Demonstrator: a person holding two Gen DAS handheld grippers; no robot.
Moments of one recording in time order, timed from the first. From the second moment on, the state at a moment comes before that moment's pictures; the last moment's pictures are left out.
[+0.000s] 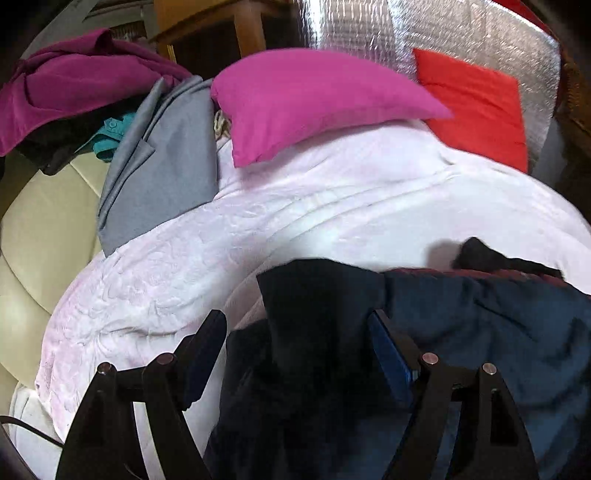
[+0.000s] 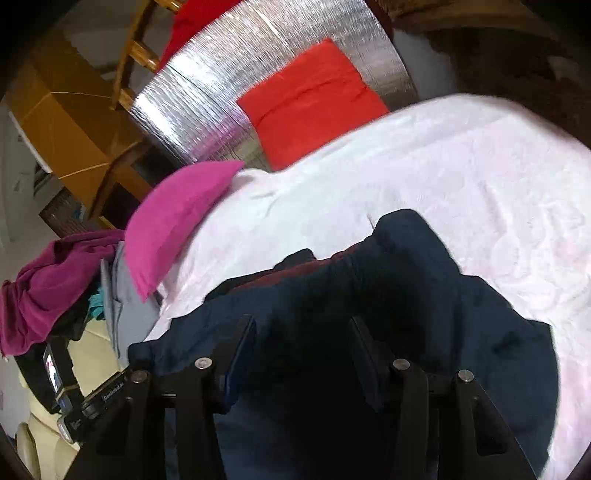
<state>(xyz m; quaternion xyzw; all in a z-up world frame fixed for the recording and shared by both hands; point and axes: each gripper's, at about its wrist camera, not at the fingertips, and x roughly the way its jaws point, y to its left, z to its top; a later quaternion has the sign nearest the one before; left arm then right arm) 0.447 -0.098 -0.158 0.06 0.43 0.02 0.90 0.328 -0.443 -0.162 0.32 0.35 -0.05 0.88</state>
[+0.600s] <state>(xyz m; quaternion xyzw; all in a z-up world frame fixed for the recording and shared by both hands) 0.265 -0.114 -0.047 0.12 0.26 0.01 0.96 0.194 -0.381 -0.091 0.18 0.28 -0.10 0.94</state>
